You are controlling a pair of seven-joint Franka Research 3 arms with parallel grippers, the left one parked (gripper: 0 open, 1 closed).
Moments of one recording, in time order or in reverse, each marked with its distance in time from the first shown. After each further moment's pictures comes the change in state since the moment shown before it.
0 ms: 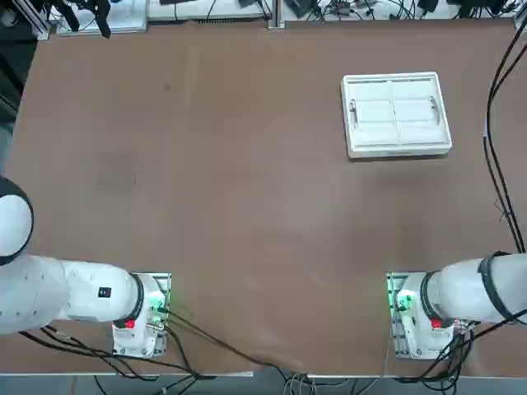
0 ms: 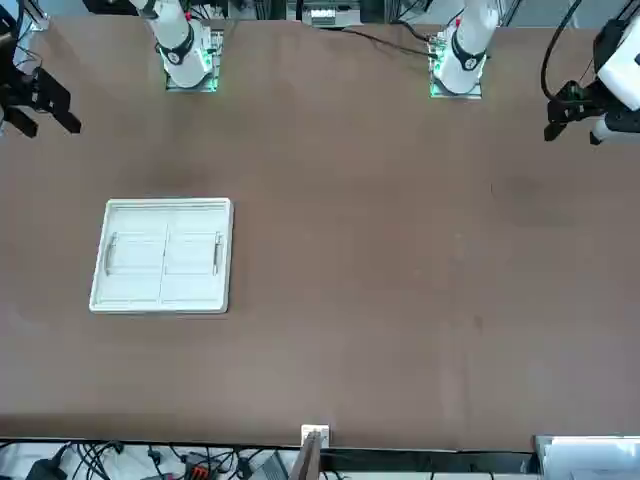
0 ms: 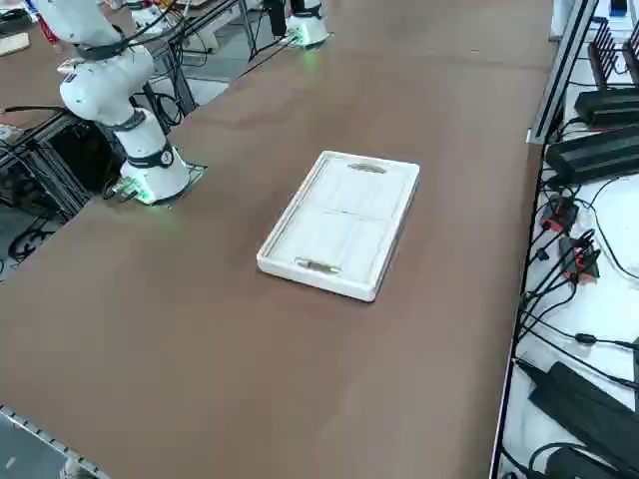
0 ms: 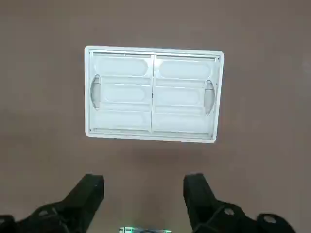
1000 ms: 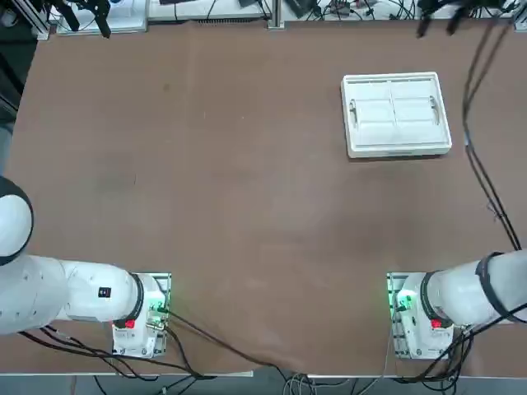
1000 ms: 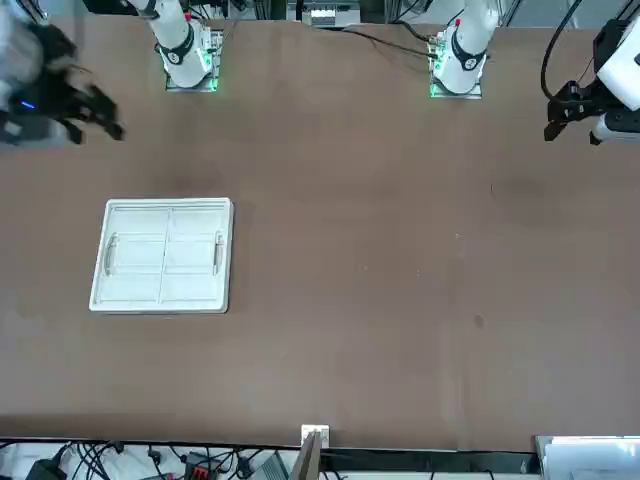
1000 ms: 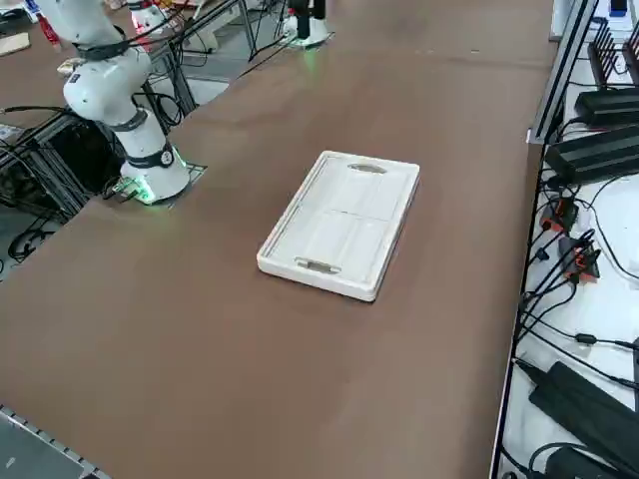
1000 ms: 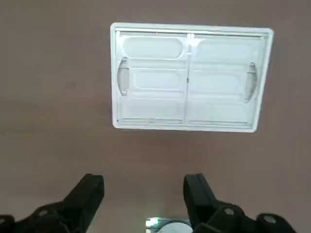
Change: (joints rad) arm 0.184 0.106 0.049 -0.029 -0.002 0.021 0.255
